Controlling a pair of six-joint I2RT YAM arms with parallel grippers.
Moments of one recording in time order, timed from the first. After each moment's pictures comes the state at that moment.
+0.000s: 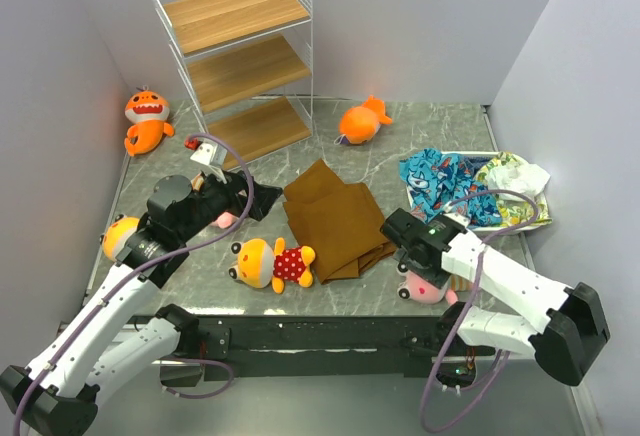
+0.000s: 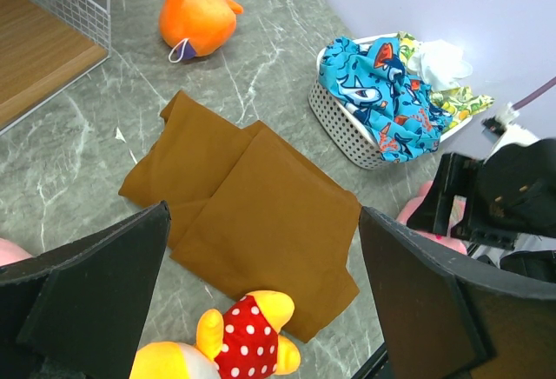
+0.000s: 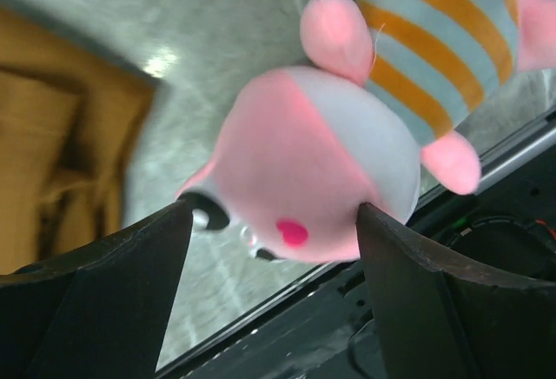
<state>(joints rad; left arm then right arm) -0.50 0.77 0.80 -0.14 0.20 -0.40 0.72 1.08 0.80 -1.21 0.52 1.39</state>
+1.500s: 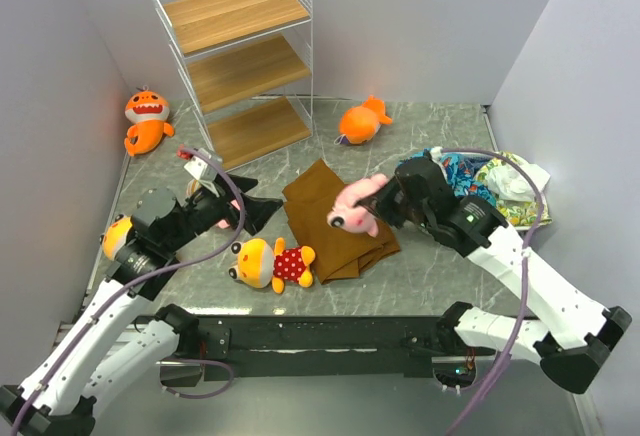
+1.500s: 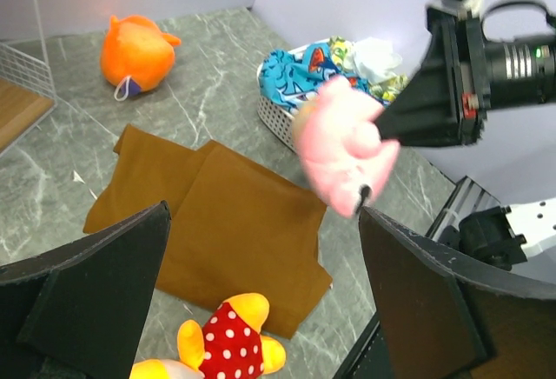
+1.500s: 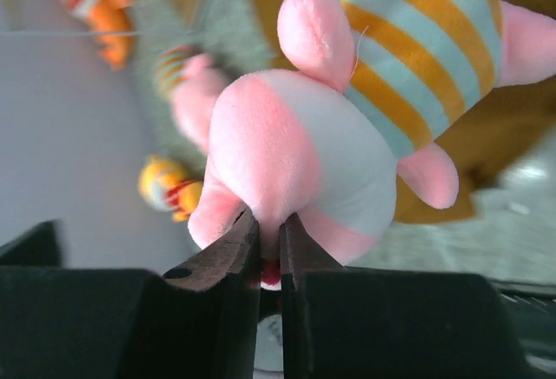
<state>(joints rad) -0.51 0.67 0.78 -0.09 0.34 -0.35 0.72 1.02 1.15 -0.85 0.21 1.27</state>
